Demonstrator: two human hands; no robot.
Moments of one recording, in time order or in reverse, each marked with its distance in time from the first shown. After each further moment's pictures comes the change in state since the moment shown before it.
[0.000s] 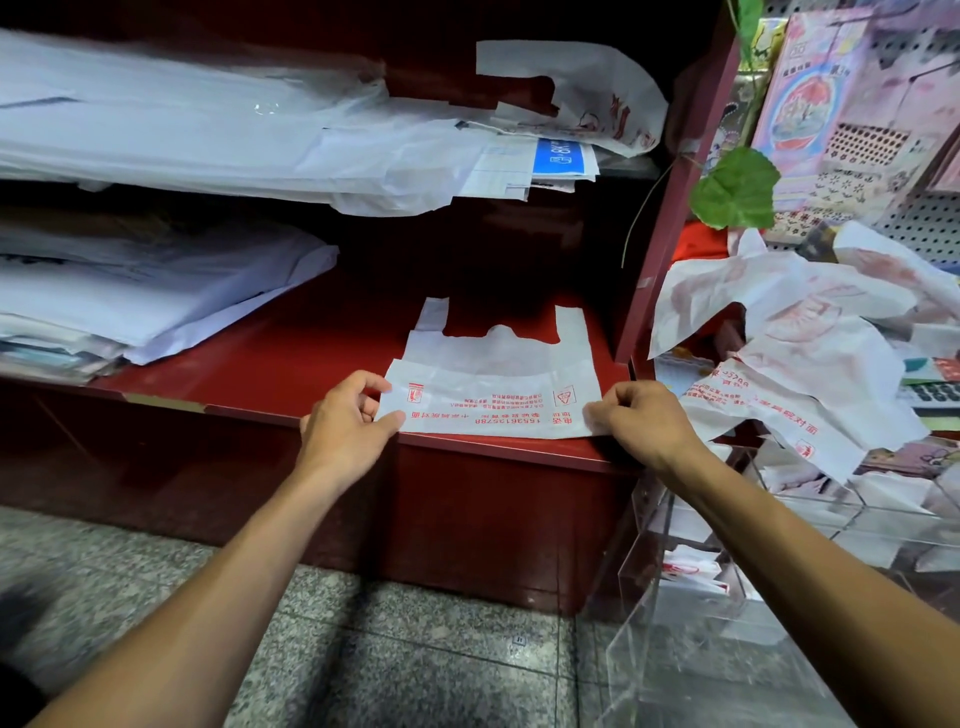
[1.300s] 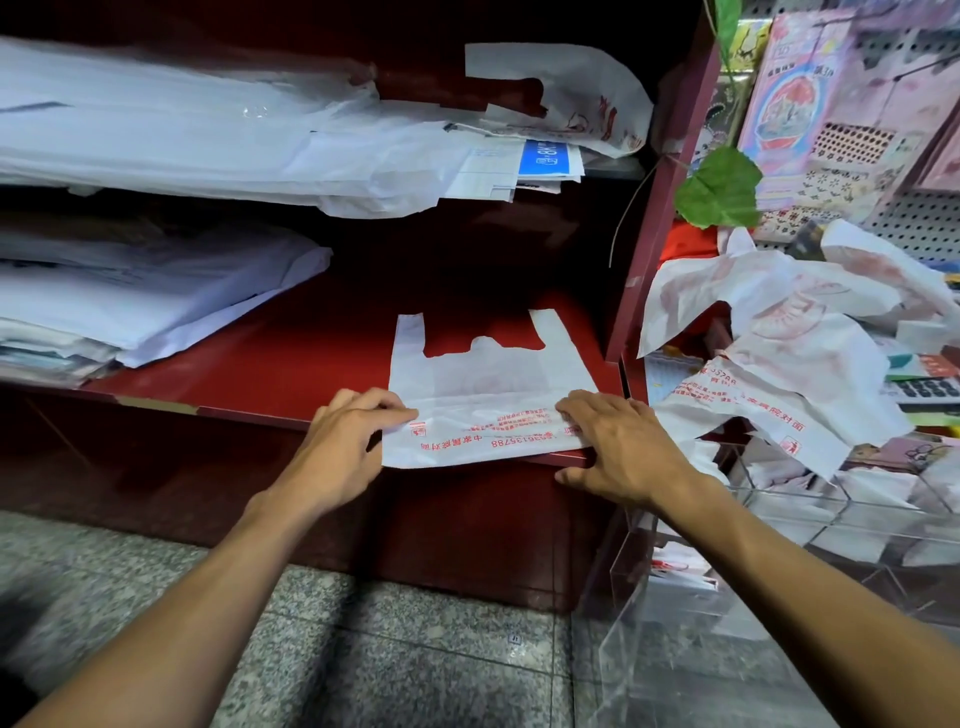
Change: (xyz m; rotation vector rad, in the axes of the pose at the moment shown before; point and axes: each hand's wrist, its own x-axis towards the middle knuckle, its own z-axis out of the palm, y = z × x) left_hand 0.003 -0.024 0.001 0.400 -0.166 0.588; right_hand -0.015 0.007 -0.001 -0.868 -0.217 -0.449
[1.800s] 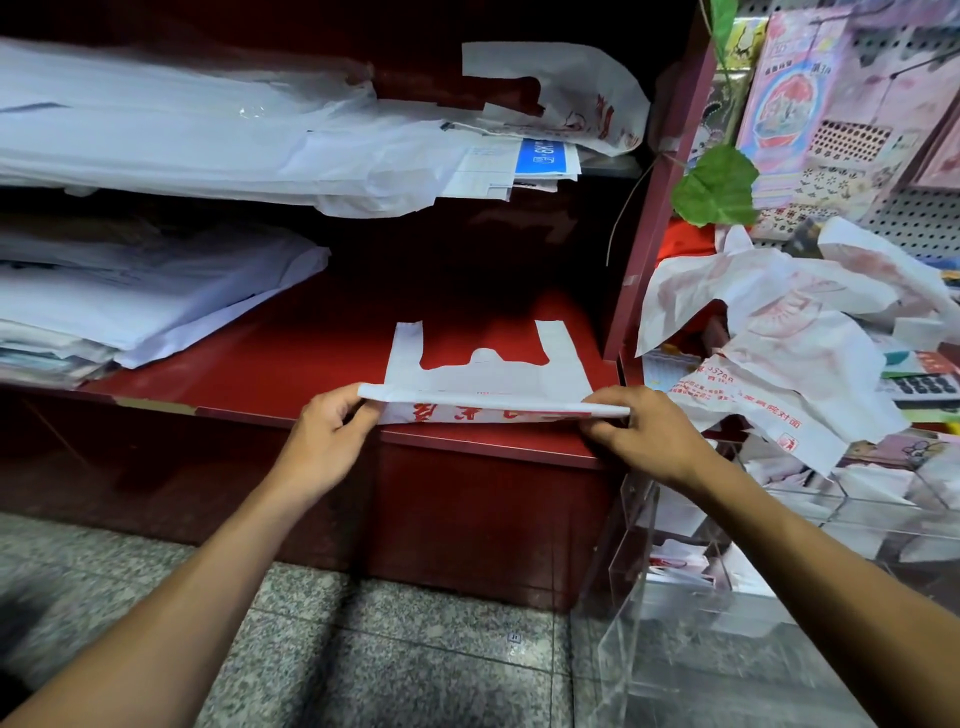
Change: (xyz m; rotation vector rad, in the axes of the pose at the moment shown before) left_hand 0.002 0.007 -0.010 -0.551 0.149 -0.251; right_hand -0.004 0.024 -0.007 0.582 0.183 0.036
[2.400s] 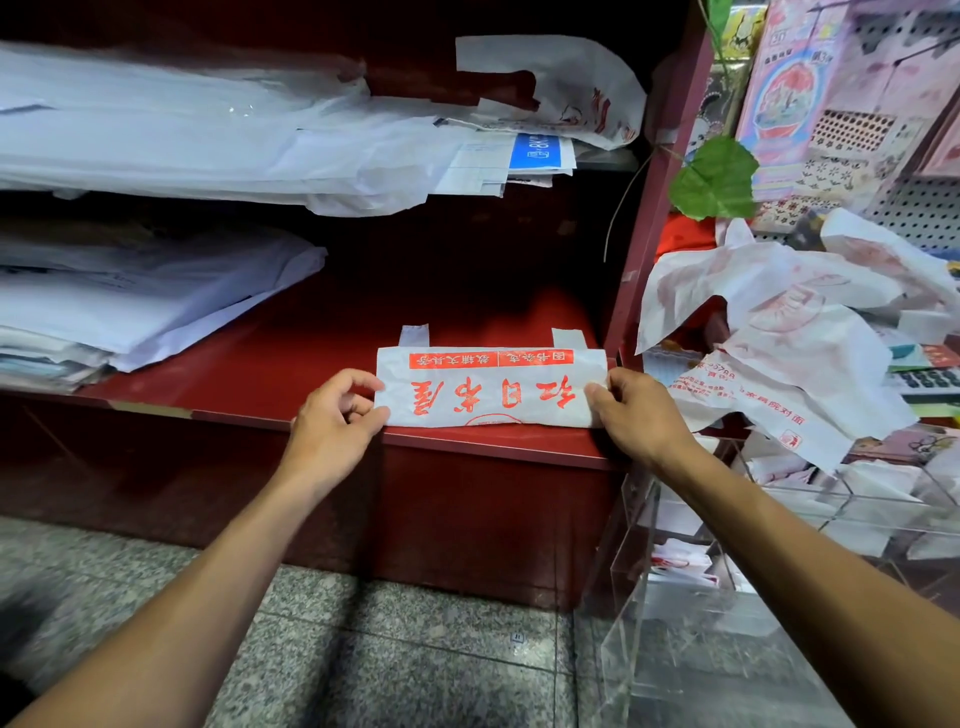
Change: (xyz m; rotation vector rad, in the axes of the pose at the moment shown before) left_hand 0.005 0.006 0.009 -0.010 0.099 -0.208; right_hand 0.017 -0.010 0.012 0.088 0.190 0.292
